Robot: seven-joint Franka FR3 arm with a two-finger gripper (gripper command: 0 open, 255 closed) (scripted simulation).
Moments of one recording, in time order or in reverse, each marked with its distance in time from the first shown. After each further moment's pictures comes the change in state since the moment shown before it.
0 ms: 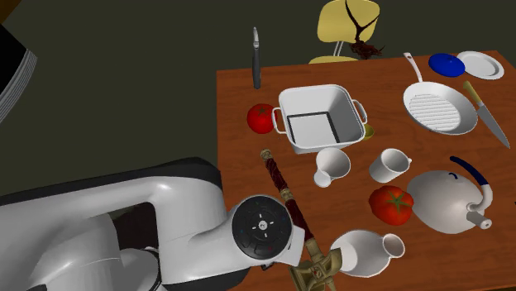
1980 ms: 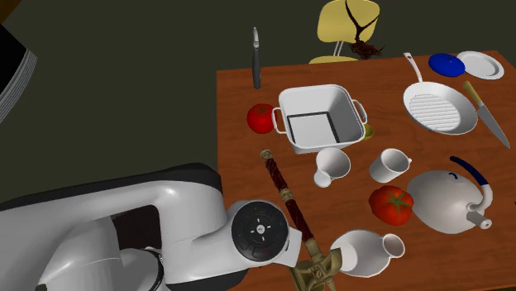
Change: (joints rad) arm 0.001 0.024 -0.011 -0.034 -0.002 0.059 -0.009
